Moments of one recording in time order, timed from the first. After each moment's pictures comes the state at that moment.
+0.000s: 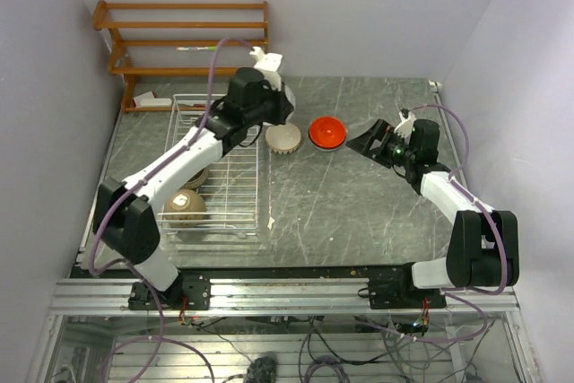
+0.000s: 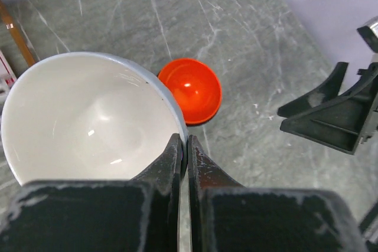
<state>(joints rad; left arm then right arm) -0.63 1.65 1.49 -0.18 0.04 -0.22 0.00 1.38 0.74 0.13 -0.56 0.57</state>
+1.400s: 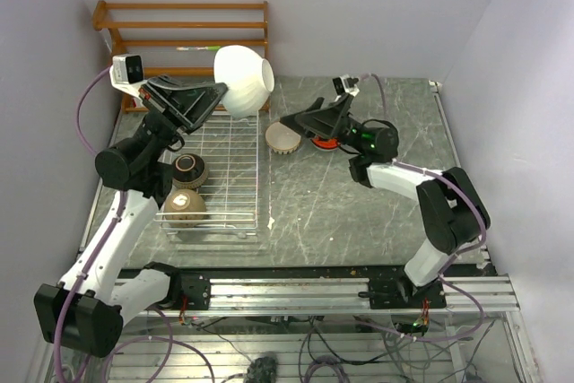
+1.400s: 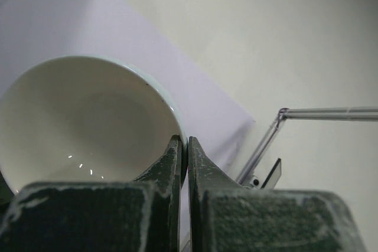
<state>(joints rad) -0.26 1.02 0.94 1.07 0.54 -1.58 0.46 1.67 0.88 1.51 -0.74 1.59</state>
